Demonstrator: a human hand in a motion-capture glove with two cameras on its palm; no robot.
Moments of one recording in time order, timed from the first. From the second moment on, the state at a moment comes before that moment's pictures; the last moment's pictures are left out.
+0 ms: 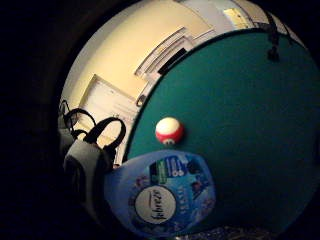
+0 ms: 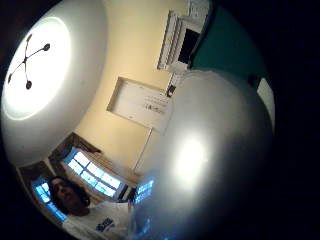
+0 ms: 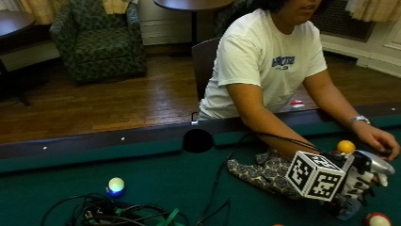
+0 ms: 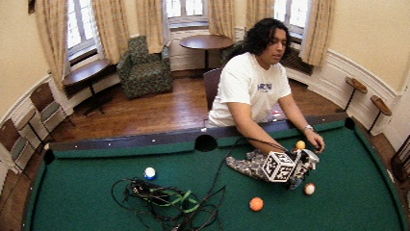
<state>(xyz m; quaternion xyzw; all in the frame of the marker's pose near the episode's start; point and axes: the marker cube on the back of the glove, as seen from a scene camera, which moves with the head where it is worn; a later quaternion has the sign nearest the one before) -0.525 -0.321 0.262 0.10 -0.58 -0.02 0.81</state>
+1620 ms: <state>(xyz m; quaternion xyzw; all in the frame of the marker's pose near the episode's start) -0.407 -0.217 0.263 -0.10 -0.21 -0.11 0.97</state>
